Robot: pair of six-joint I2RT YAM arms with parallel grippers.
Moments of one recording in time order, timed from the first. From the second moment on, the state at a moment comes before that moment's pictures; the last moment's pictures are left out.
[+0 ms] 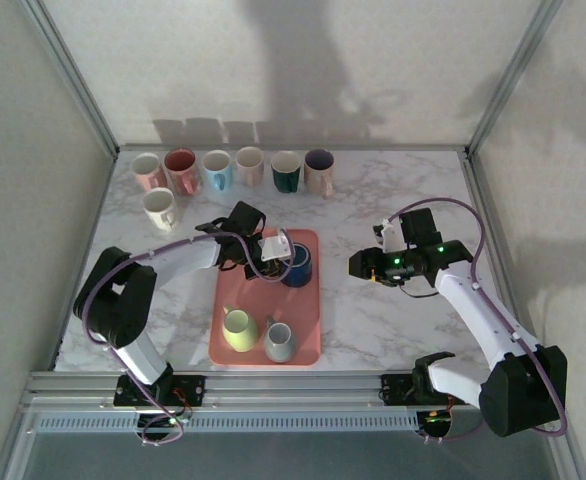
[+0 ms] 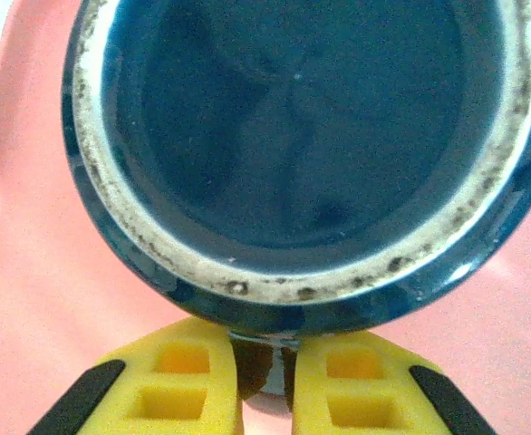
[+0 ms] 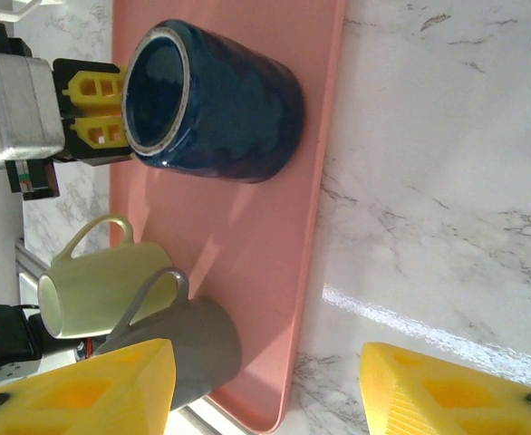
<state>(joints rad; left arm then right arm) -0.53 1.68 1.03 -0.42 0.34 0.66 0.29 1.14 0.88 -0.81 -0.61 0.37</state>
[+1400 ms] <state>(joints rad) -0.50 1.09 0.63 0.25 0.44 -0.81 0.29 1.07 0.82 -0.54 -0.91 0.50</state>
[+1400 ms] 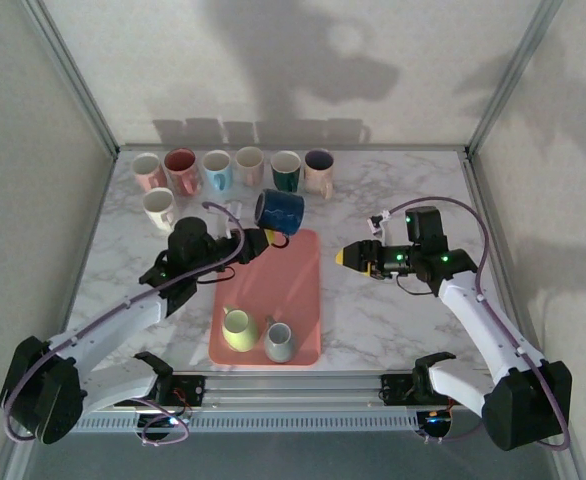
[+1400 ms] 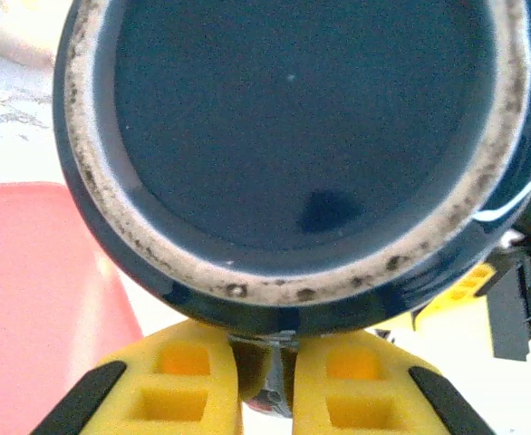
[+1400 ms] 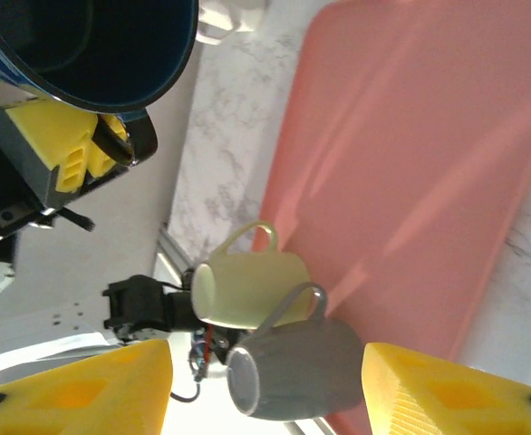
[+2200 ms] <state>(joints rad) -0.50 1.08 0.57 0.46 0.38 -1.18 0.38 1.12 0.69 0.11 -0.99 0.97</state>
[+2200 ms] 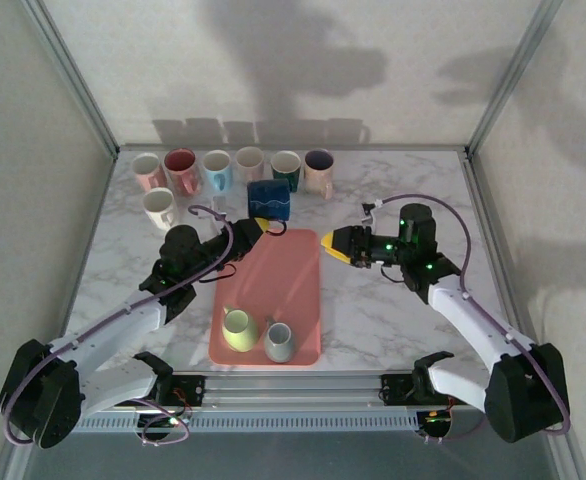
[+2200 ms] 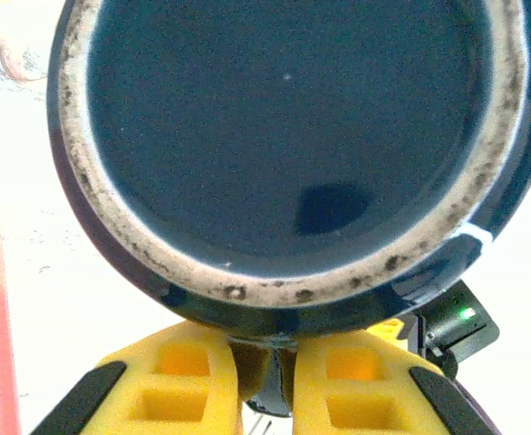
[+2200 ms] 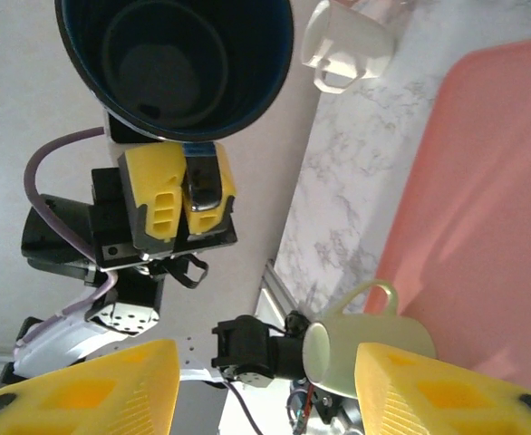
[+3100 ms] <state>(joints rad) -0.50 1.10 0.57 0.48 0.38 -1.21 0.61 1.42 0.79 0.56 -0.81 1.19</state>
